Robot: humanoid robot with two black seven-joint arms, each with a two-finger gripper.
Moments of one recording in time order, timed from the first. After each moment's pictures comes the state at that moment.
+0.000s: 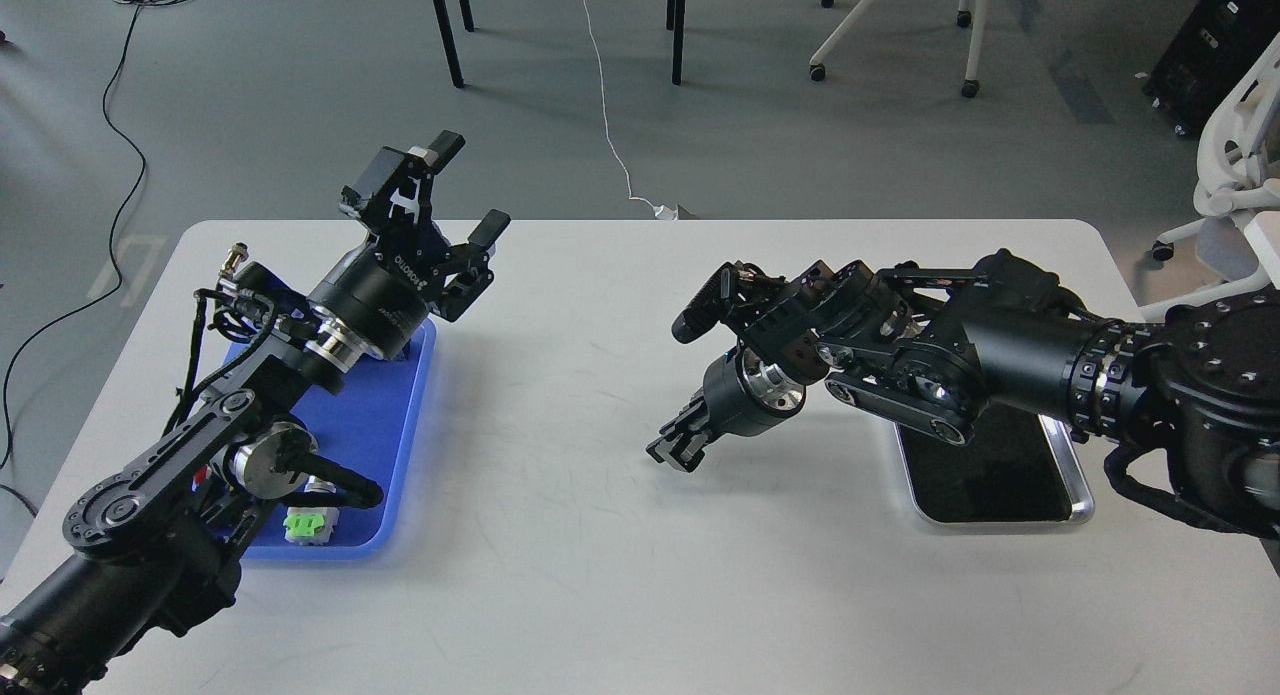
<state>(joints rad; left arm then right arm) -0.38 0.30 -1.03 -1.23 0.69 -0.31 -0.35 1.24 -0.04 -0.25 0.77 -1.64 0.49 0.49</state>
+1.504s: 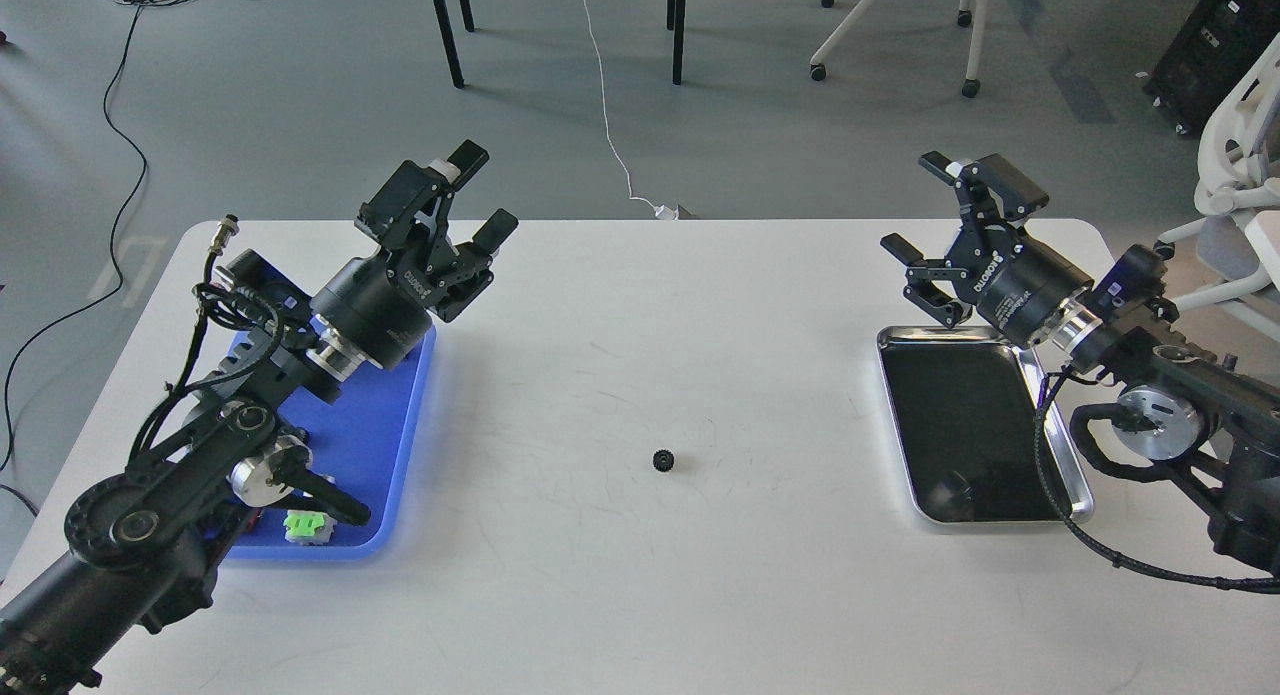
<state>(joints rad) -0.40 0.32 -0.99 -1.22 1.03 -0.32 -0.49 0.67 -0.54 0.49 0.87 -0.17 0.46 0.49</state>
